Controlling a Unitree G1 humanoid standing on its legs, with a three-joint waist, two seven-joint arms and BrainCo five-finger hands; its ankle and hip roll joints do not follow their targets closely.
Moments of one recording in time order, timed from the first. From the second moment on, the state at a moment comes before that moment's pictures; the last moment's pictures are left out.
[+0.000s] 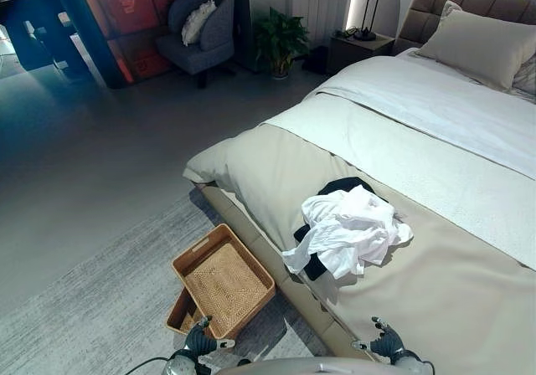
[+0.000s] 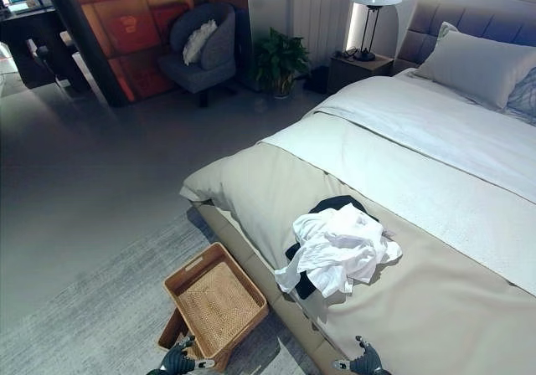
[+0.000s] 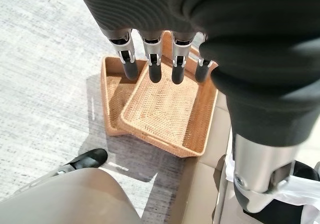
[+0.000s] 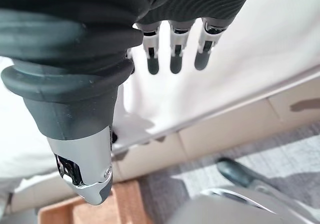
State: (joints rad) left arm 0.08 0.22 -0.29 1.08 0.08 -0.18 0.12; right arm 0.06 -0.25 0.25 1.08 -0.04 -0.15 -0.18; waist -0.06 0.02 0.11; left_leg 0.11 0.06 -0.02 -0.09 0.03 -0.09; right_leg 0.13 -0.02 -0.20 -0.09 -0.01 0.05
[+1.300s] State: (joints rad) left arm -0.12 0.21 -0.49 0.84 -0.19 -0.25 0.34; right arm -0.88 -0.61 0.21 1.27 -0.02 -0.07 -0.73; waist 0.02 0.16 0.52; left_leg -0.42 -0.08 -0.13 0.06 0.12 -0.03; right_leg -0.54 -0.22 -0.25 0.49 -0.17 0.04
